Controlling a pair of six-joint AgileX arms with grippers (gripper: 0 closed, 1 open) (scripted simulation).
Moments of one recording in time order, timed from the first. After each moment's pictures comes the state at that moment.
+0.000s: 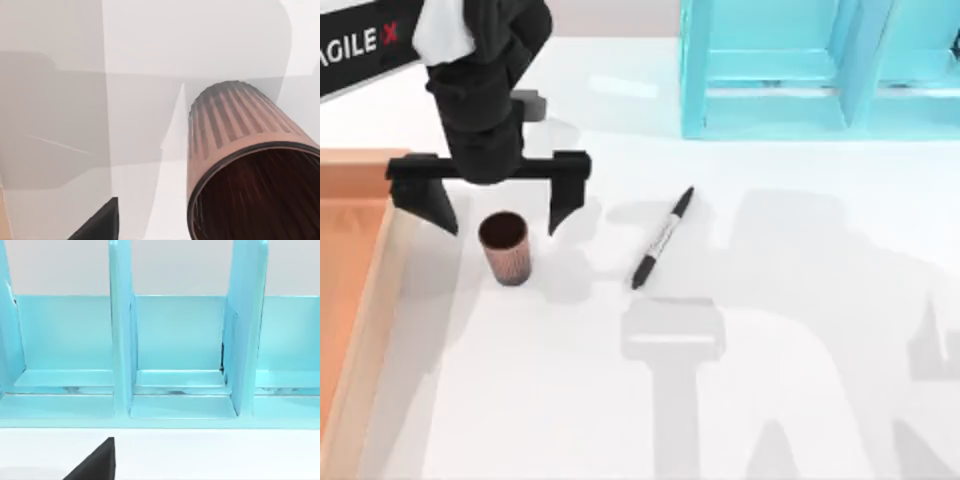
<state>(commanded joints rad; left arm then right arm) -0.37 2.12 1.70 -1.16 -0.01 -0.35 0.00 0.00 0.00 0.00 0.00 0.00</state>
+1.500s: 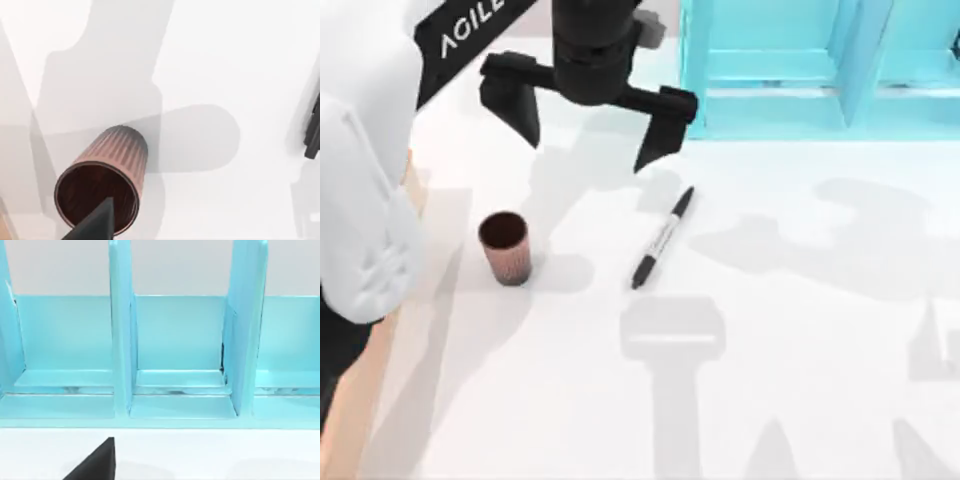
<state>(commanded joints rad) -0.57 2.38 2.40 -1.56 -0.12 -0.30 0.00 0.00 0.00 0.00 0.00 0.00</state>
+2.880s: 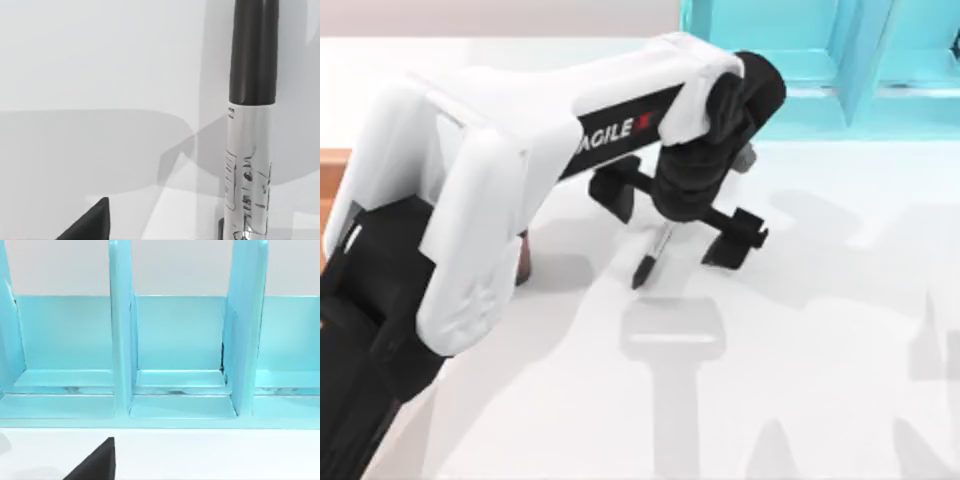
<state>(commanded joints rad) -0.70 2.58 2.11 -1.05 -0.21 -0.20 0.00 0.00 0.00 0.00 0.00 0.00</state>
